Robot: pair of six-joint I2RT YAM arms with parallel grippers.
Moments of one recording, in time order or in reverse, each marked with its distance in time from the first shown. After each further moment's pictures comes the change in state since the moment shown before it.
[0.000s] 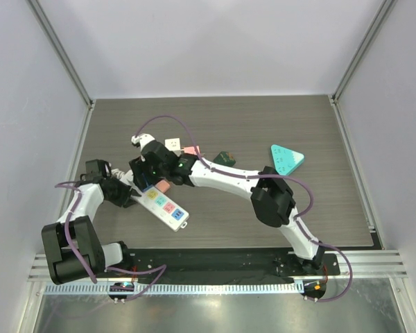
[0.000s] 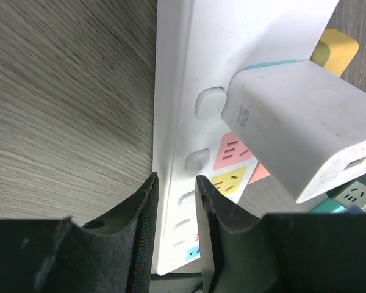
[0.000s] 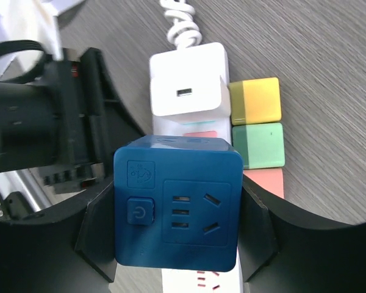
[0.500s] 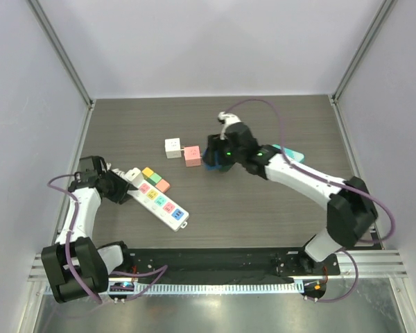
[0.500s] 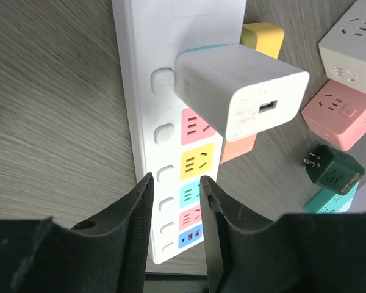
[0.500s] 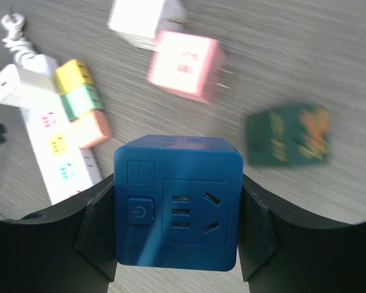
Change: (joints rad) left arm 0.000 -0.131 0.055 -0.080 -0.015 0.033; right arm -0.308 -0.596 -0.669 0.093 0.016 0.037
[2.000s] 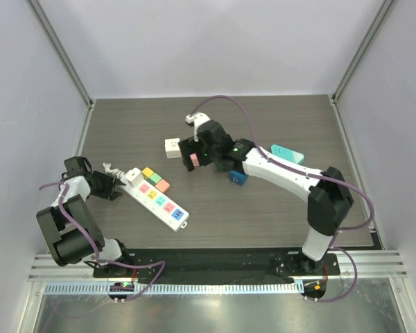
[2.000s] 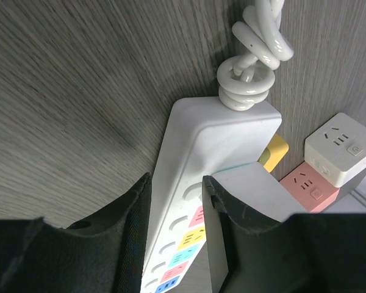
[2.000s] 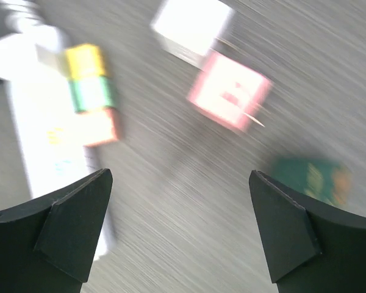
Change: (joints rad) left arm 0.224 0.284 0.037 0.186 0.071 -0.019; right arm 0.045 0.096 0.147 -0.109 0.084 -0.186
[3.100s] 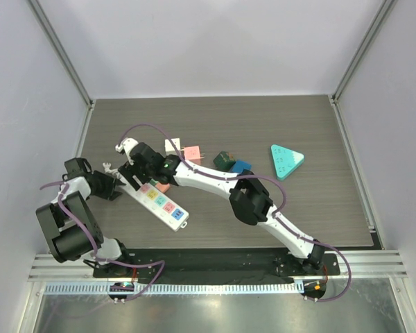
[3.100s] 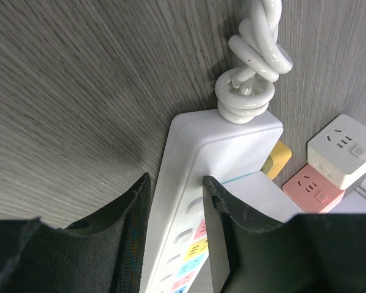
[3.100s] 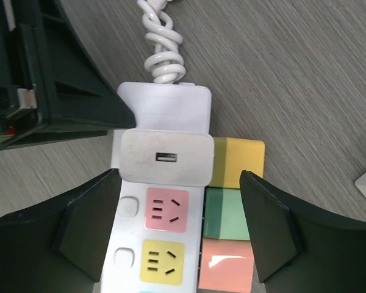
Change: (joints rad) left arm 0.011 0.037 -0.023 0.078 0.020 0.037; right arm 0.274 0.764 0.846 -0.044 -0.056 -0.129
